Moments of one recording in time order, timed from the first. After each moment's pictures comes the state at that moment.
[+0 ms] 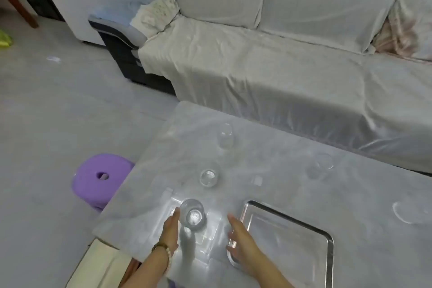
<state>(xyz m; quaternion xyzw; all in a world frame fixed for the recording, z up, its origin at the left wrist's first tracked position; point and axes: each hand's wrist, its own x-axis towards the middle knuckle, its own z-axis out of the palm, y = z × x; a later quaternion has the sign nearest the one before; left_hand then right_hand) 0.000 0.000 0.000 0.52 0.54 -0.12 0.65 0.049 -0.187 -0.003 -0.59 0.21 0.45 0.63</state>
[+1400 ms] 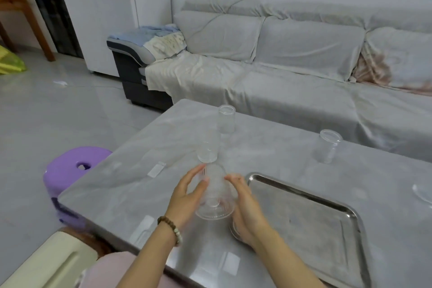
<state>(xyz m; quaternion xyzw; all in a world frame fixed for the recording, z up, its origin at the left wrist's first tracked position) -0.041 -0.050 -0.088 0.69 0.19 0.13 0.69 0.009 -0.181 -0.090 -0.51 -0.01 0.28 0.81</state>
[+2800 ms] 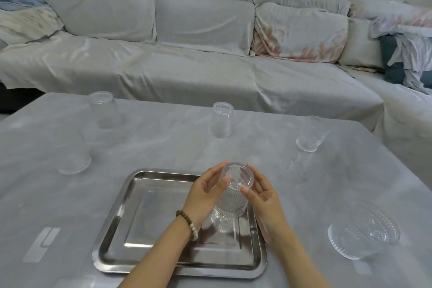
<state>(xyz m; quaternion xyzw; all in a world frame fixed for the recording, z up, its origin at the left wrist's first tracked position) 0.089 -0.300 -0.156 0.61 -0.03 -0.08 0.79 0.076 -0.456 -0.167 -0.62 -0.02 -0.01 0.79</state>
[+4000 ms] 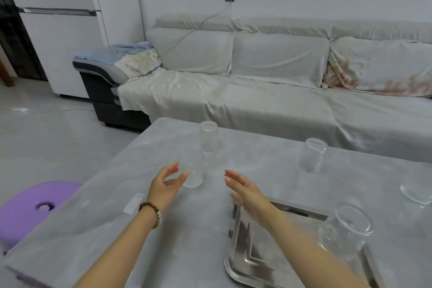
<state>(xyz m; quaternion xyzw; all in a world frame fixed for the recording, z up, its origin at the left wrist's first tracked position) 0.068 0.012 -0.115 0.73 0.19 0.15 0.64 0.123 -0.206 -0.121 -0.66 -0.09 0.25 0.70</state>
